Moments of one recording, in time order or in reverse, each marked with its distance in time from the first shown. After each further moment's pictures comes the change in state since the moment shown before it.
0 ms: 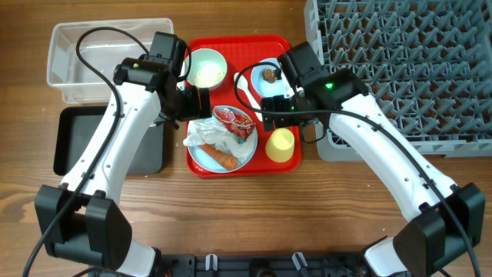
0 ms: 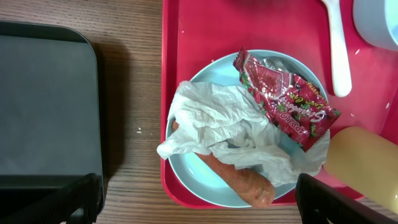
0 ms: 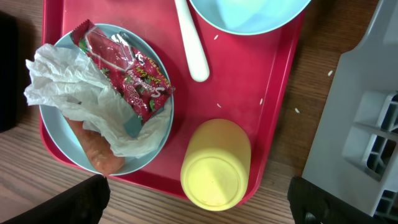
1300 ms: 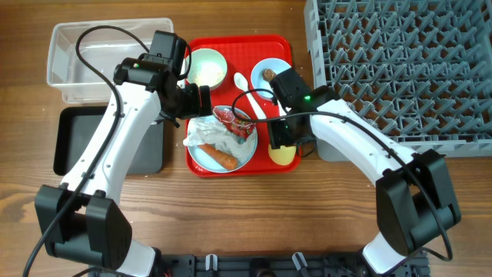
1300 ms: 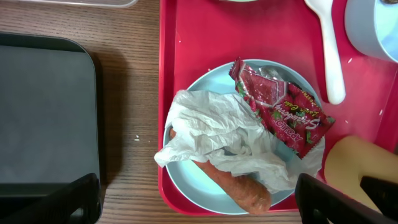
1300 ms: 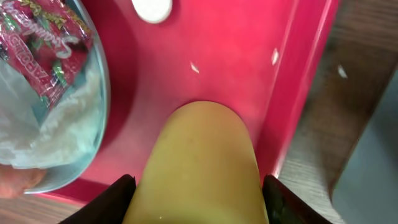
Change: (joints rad) left arm 0.000 0.001 0.000 0.026 0.000 -0.001; right arm 0.003 0.130 -0.204 0.130 -0.007 0.010
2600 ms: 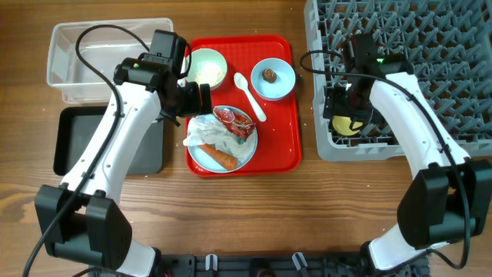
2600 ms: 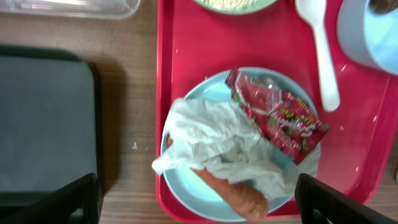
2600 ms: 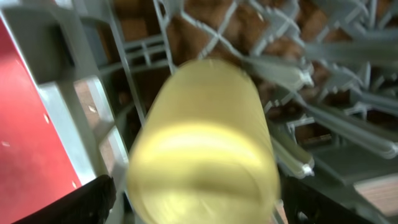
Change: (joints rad) left arm 0.000 0.000 0.000 0.032 0.000 0.000; right arm -0.351 -0.037 0.176 -0.265 0.217 -0.006
